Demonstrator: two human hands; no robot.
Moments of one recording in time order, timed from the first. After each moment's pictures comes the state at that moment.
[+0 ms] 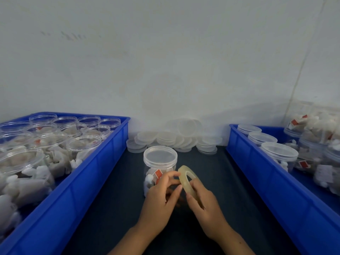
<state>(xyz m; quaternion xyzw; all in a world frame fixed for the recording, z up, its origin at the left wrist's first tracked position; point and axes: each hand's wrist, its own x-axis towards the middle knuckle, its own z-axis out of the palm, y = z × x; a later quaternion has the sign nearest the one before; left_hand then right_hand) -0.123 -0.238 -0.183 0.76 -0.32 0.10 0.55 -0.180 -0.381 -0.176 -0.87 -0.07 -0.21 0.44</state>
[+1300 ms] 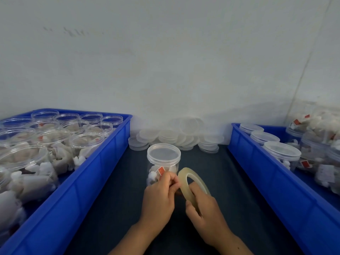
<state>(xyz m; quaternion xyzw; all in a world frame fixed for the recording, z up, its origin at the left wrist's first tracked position) -0.127 -0.235 -0.178 0.80 -0.29 0.18 0.49 -0.180 -0.375 -0.191 -0.91 -0.10 -0.23 0.33</state>
